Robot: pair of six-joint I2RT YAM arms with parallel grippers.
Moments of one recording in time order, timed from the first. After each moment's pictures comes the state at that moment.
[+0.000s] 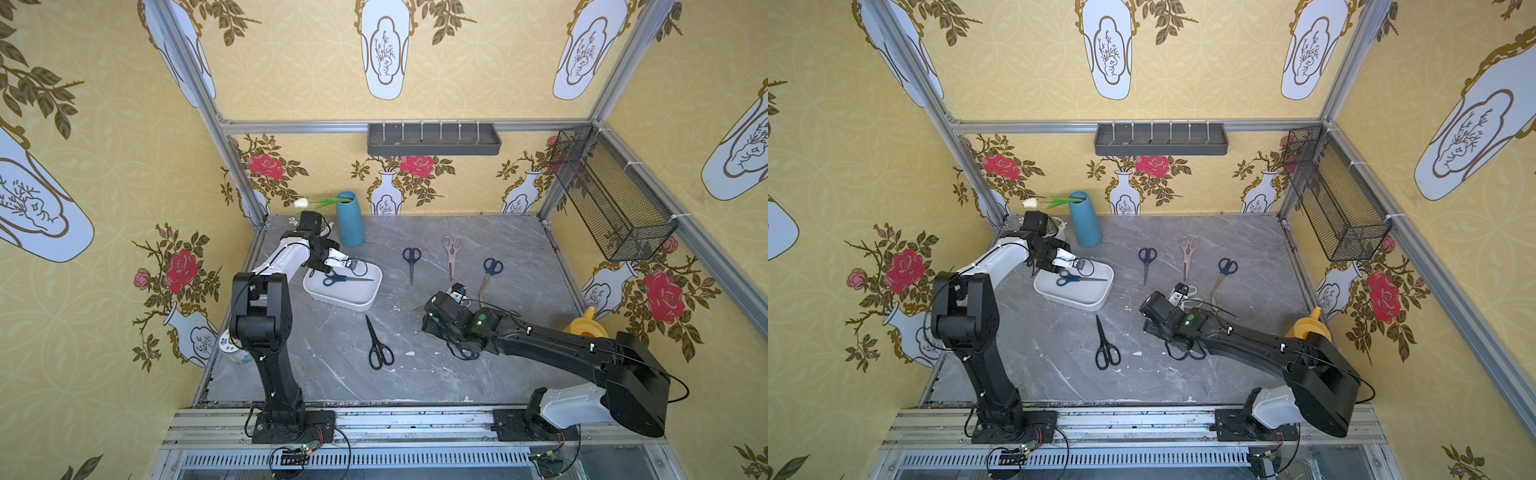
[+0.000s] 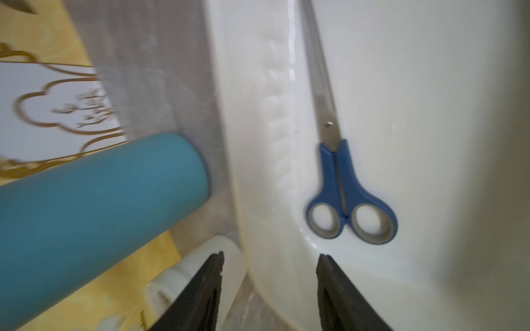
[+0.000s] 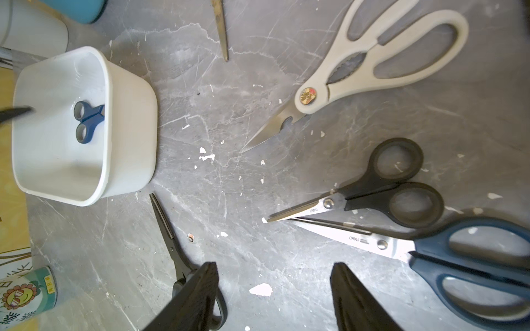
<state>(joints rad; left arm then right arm) -0.10 1.87 1.53 -0.67 0.21 1.76 1.03 1.40 0.86 -0.48 0.25 1.17</state>
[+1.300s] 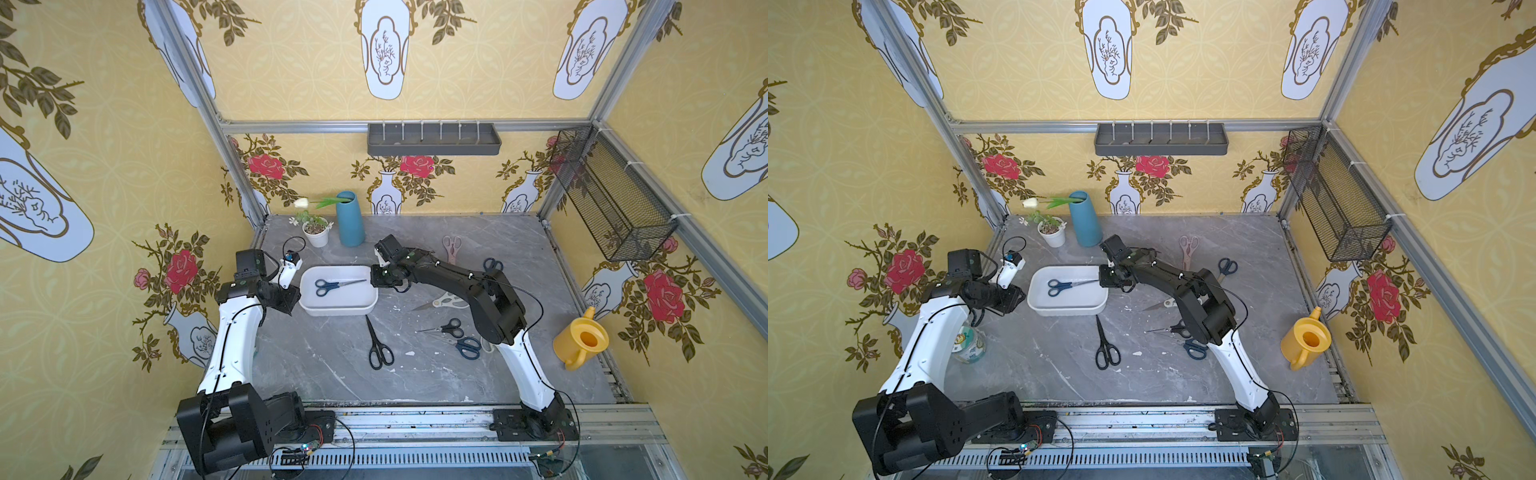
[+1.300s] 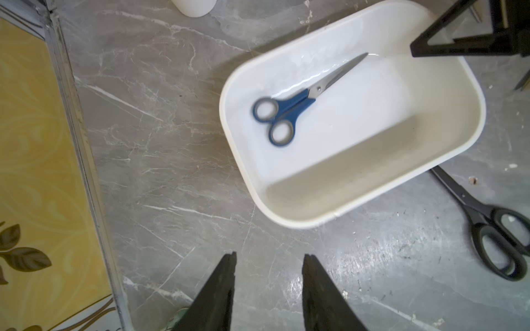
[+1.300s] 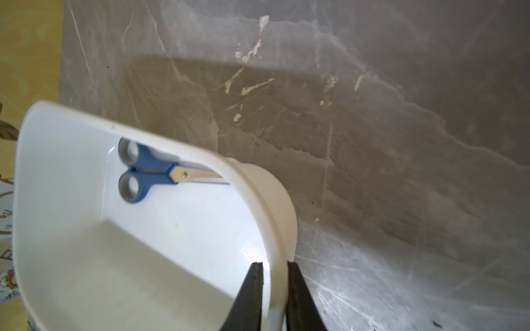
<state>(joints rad) 0.21 1.21 1.03 -0.89 0.26 0.62 0.85 2.33 1.89 -0.52 -0.20 0.54</state>
